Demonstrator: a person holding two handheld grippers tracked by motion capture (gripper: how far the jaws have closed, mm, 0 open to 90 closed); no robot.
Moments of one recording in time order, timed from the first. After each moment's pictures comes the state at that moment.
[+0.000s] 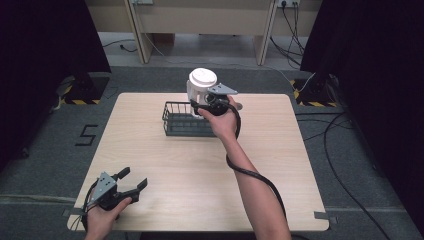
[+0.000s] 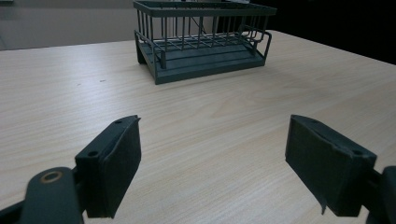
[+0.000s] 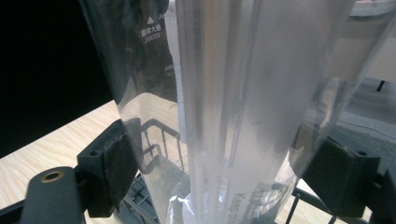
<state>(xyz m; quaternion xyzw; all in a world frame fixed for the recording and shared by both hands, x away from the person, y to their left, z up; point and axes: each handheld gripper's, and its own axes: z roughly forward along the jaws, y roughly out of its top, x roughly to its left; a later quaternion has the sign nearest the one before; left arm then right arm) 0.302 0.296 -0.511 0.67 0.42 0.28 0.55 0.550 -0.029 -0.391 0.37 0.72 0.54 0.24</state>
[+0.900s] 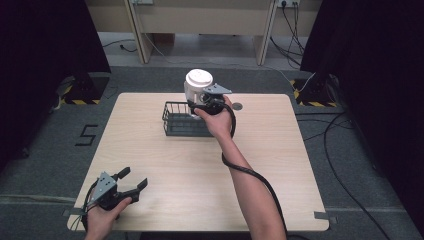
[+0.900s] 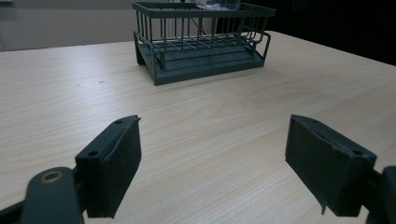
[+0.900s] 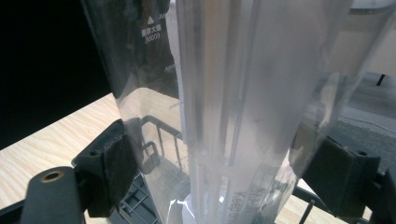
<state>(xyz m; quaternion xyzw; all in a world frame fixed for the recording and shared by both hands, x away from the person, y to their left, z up) 0.303 0.296 -0.510 0.67 0.42 0.28 0.55 0.562 -0.017 -0.403 0.37 0.73 0.52 0.24</state>
